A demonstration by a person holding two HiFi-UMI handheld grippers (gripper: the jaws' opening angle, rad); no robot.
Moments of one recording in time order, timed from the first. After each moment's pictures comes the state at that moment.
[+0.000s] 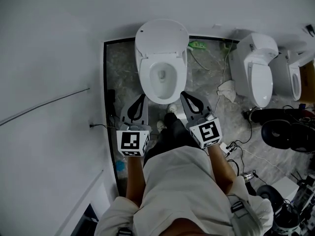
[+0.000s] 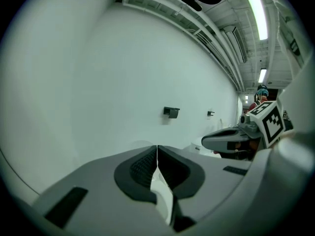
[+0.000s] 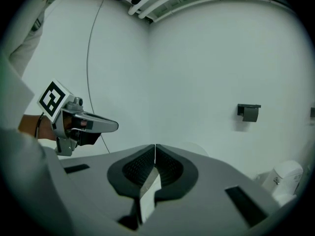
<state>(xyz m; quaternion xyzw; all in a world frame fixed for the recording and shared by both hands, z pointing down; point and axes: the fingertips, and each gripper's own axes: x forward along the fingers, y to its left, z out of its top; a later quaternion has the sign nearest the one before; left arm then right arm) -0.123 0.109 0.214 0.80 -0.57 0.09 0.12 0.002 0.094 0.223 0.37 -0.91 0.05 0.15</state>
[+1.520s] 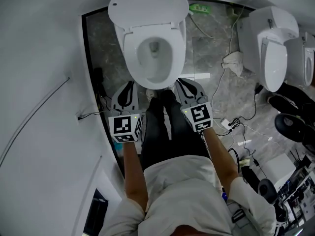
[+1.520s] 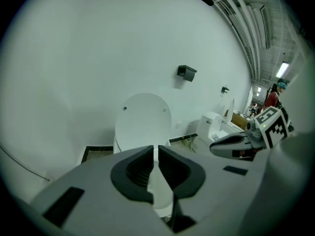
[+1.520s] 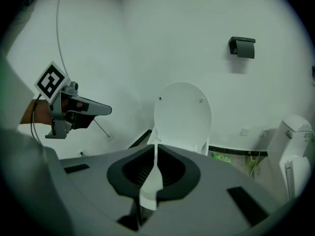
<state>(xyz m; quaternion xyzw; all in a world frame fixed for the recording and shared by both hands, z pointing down) -0.115 0.014 0.449 0.76 -0.57 0.19 0.25 0.044 0.014 0.489 0.37 -0.87 0.20 0.26</state>
